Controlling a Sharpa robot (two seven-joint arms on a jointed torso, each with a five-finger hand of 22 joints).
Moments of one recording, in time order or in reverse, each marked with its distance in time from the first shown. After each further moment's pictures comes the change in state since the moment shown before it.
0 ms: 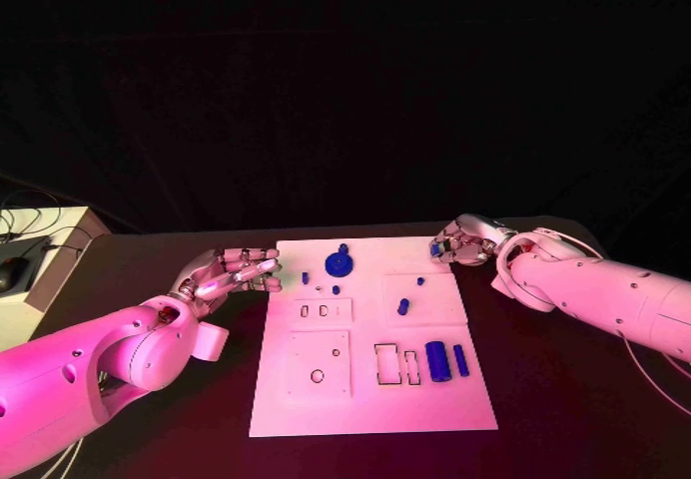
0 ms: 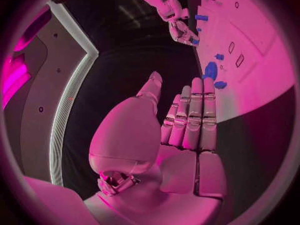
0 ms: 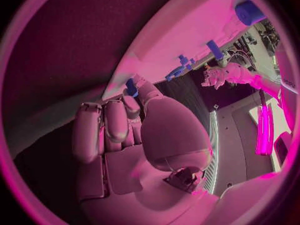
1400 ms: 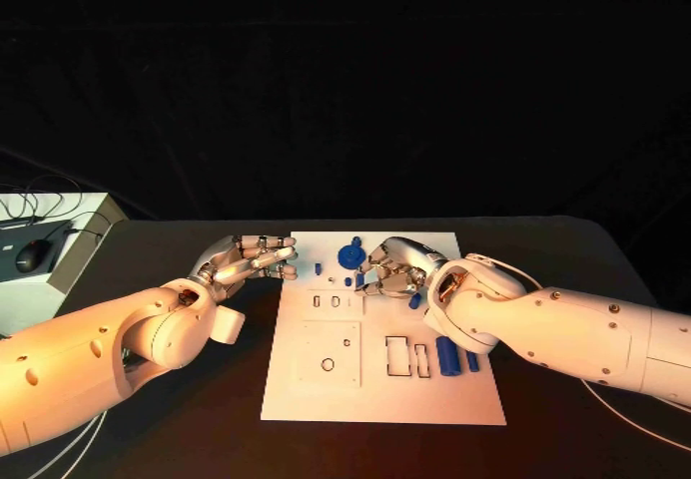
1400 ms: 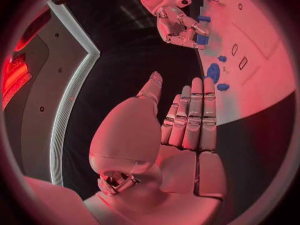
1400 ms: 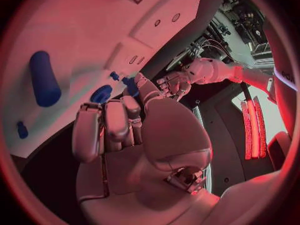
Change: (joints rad) left arm 0.000 0.002 0.000 -0.001 0.001 -0.001 -0.004; left_hand 0.004 0.004 0.000 0.000 0.000 0.000 0.000 0.000 0.000 -0.004 -0.004 0.000 0.000 0.000 0.000 0.000 0.000 0.000 0.000 0.000 0.000 0.000; right arm -0.018 0.069 -0.027 0.471 -0.036 -0.078 -0.289; right_hand -0.007 -0.007 -0.031 -0.008 -0.029 0.015 -0.003 0.003 0.001 -0.001 -0.001 -0.009 0.004 0.002 -0.002 -0.009 -0.002 0.000 0.000 -0.007 0.000 -0.001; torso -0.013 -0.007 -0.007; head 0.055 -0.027
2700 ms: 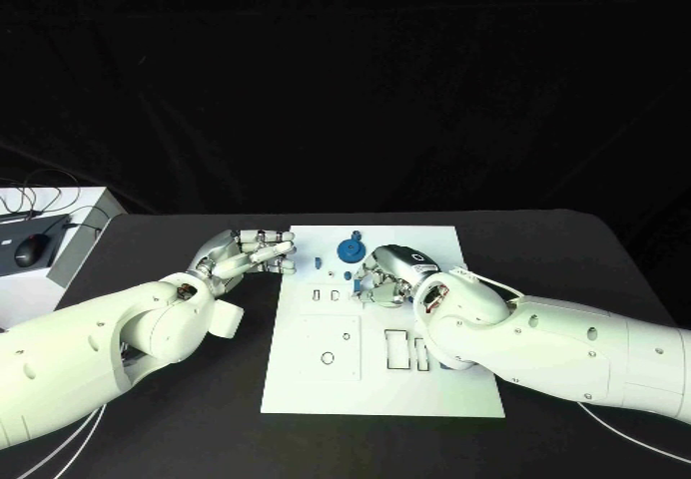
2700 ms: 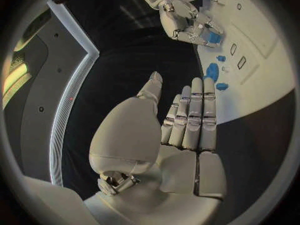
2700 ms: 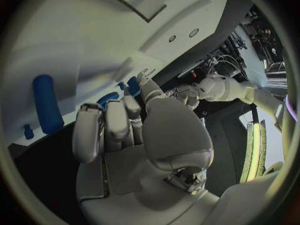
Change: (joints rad) left arm 0.000 -0.005 0.000 0.002 0.000 0.001 -0.006; left_hand 0.000 0.000 0.000 0.000 0.000 0.000 0.000 0.000 0.000 -0.004 0.004 0.000 0.000 0.000 0.000 0.000 0.000 0.000 0.000 0.000 0.000 0.000; right arm -0.053 0.041 -0.003 0.038 -0.258 -0.070 -0.249; right_hand -0.014 -0.033 -0.021 0.021 -0.005 0.016 0.002 -0.002 0.001 0.004 -0.003 0.000 0.000 0.000 0.000 0.000 -0.002 0.000 0.000 0.000 0.004 0.000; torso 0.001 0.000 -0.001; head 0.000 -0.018
